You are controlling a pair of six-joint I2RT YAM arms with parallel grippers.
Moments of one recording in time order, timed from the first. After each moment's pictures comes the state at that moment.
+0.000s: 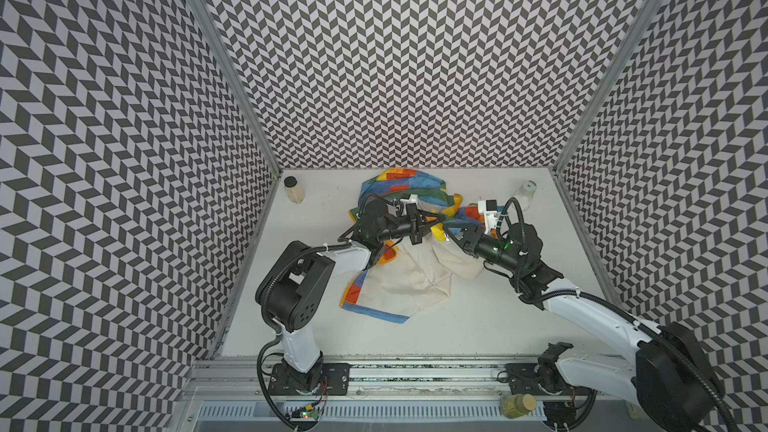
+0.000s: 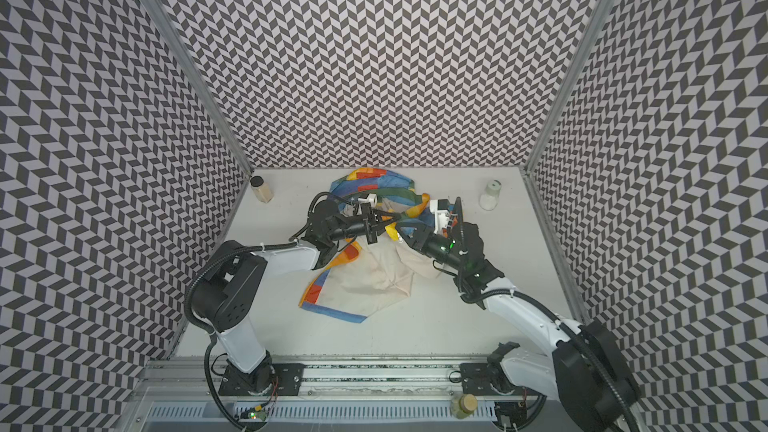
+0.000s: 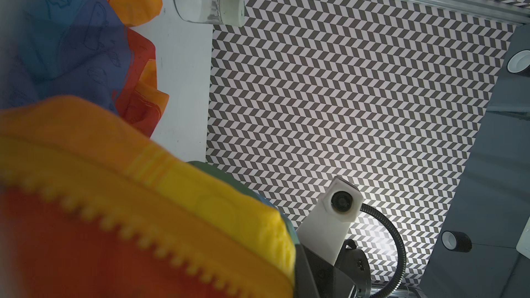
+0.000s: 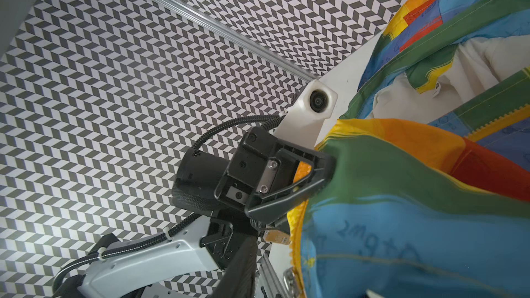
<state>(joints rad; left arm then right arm) -0.51 1.78 0.93 0.97 0.92 -1.70 0.46 1.16 0.60 0.58 -0.45 1.13</state>
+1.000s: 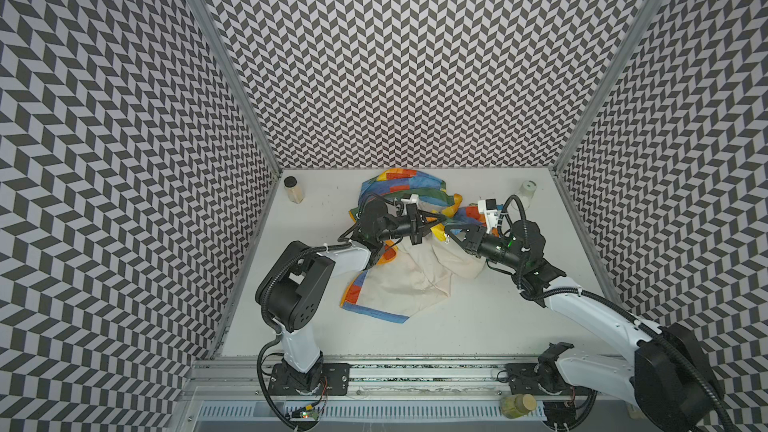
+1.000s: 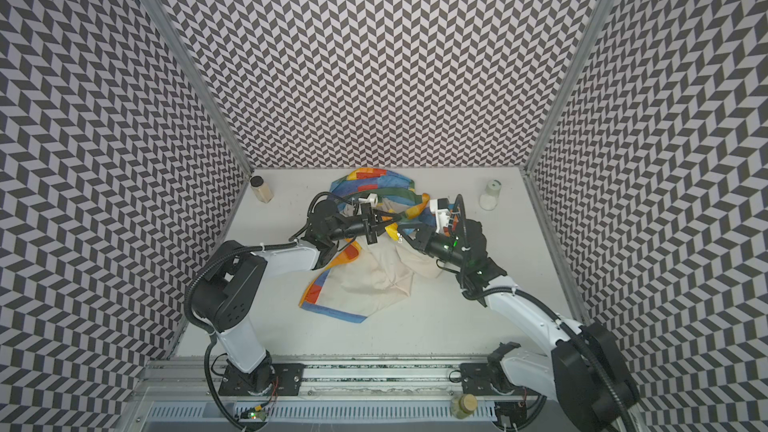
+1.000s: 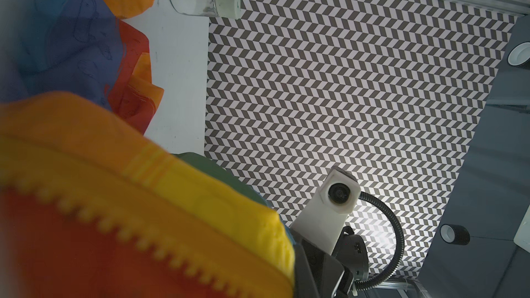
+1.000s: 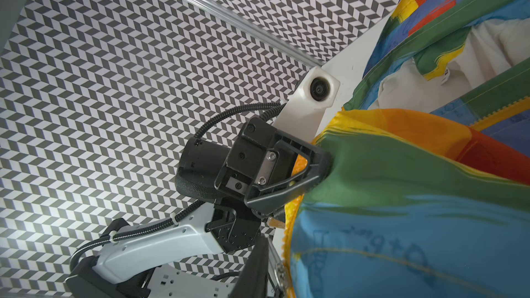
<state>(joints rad) -0.51 1.78 0.93 0.98 0.94 -1.70 0.41 1.18 0.62 0.54 -0.58 1.12</state>
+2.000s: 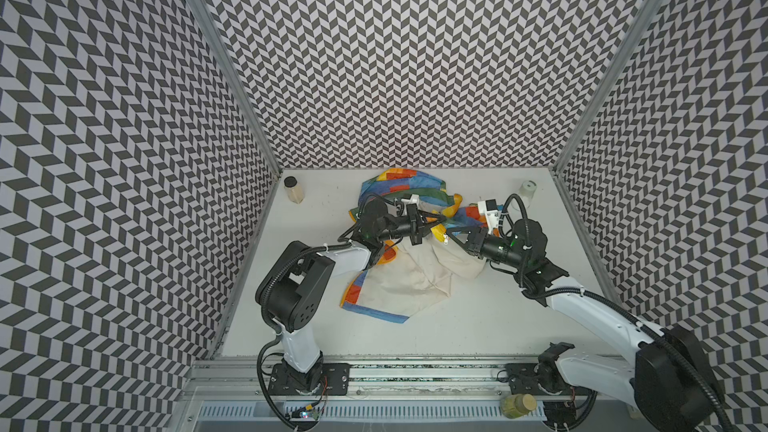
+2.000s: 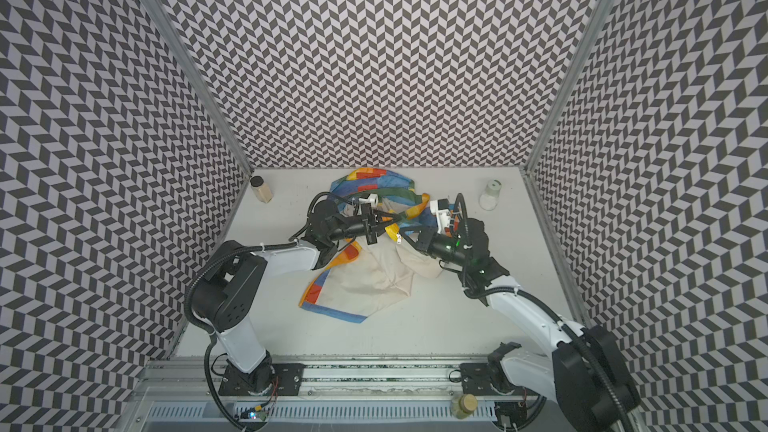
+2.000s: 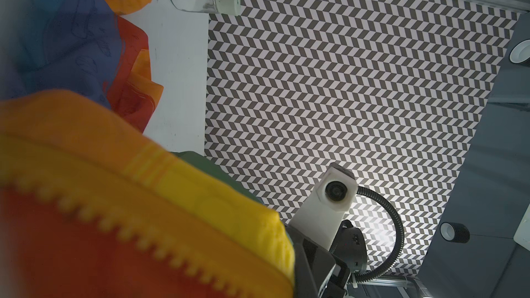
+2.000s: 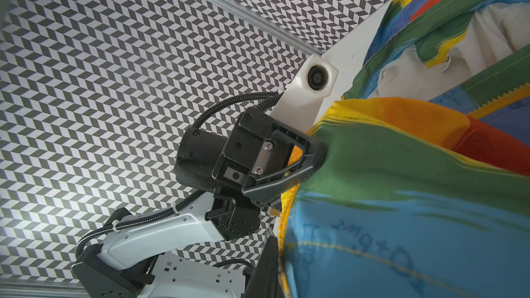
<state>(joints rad) -0.51 1.78 0.93 0.98 0.95 -1.70 0.38 1.16 0.61 0.50 -0.63 1.10</state>
